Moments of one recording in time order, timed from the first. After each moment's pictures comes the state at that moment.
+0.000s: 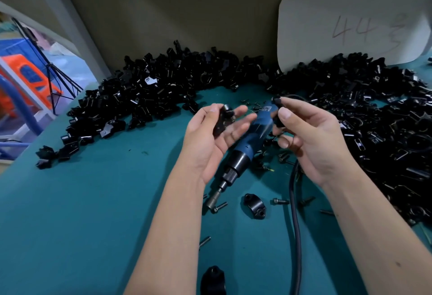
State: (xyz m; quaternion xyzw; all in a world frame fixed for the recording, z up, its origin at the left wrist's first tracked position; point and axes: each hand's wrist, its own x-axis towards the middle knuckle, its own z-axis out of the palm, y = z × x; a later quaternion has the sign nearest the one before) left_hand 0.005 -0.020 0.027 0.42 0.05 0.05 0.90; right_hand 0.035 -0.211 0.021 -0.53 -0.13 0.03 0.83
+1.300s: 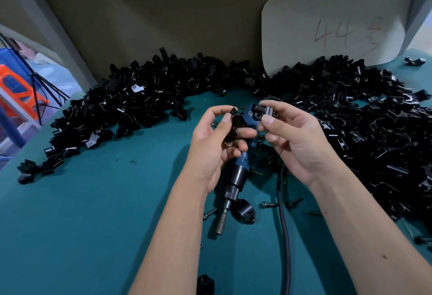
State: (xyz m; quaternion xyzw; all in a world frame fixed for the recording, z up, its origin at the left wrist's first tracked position) left_hand 0.007 -0.039 0.017 0.56 -0.04 0.03 0.83; right_hand 0.041 -0.215 0.021 -0.51 -0.12 0.08 0.85
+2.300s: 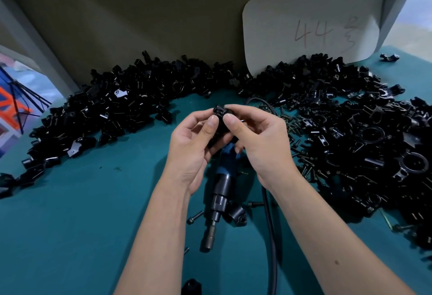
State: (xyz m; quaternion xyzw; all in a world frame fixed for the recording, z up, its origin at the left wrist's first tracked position) left_hand 0.008 -0.042 0.020 0.50 -0.03 0.08 0.86; right_hand 0.028 -0.182 0.014 -0.60 -0.14 -0.07 0.78
